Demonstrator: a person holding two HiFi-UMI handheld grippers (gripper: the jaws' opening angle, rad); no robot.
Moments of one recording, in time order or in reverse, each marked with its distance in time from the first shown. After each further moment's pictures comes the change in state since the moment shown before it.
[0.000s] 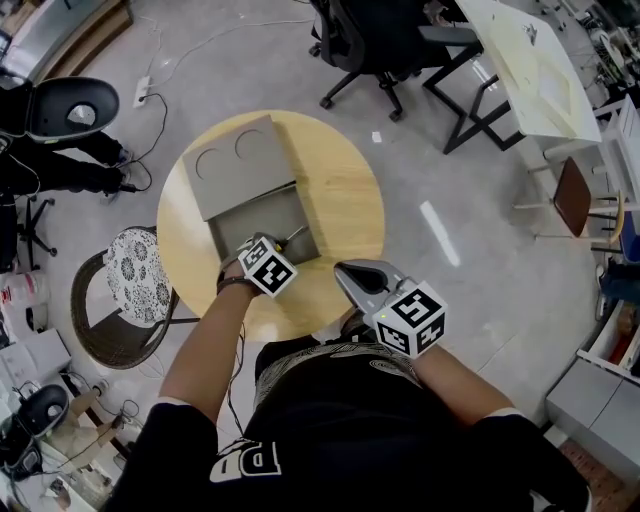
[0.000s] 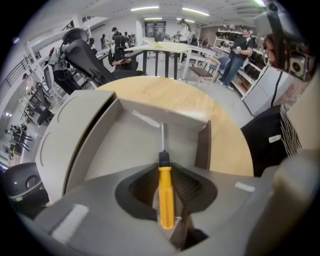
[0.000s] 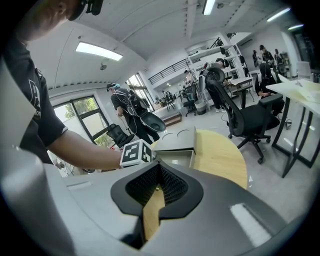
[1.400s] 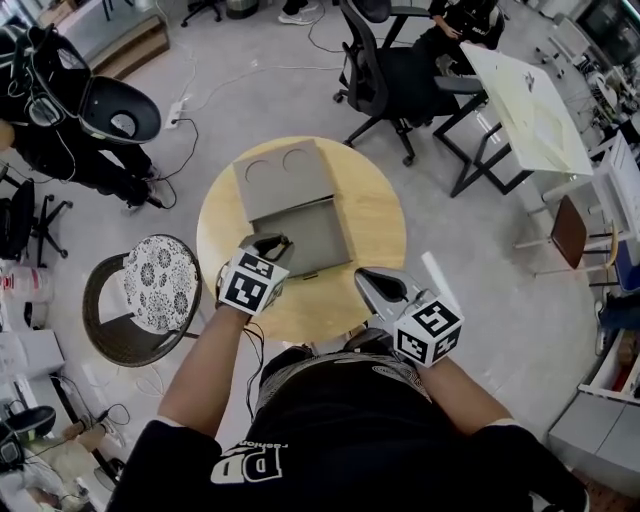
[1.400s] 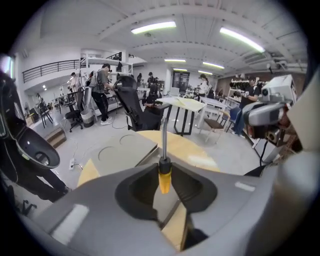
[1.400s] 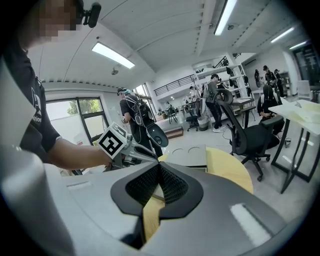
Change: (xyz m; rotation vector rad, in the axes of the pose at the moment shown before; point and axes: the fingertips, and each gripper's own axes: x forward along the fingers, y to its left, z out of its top) left arm -0.190 0.028 -0.009 -0.256 -0.485 0.147; right arm -0.016 0.084 0.029 -0.113 -0.154 -0.031
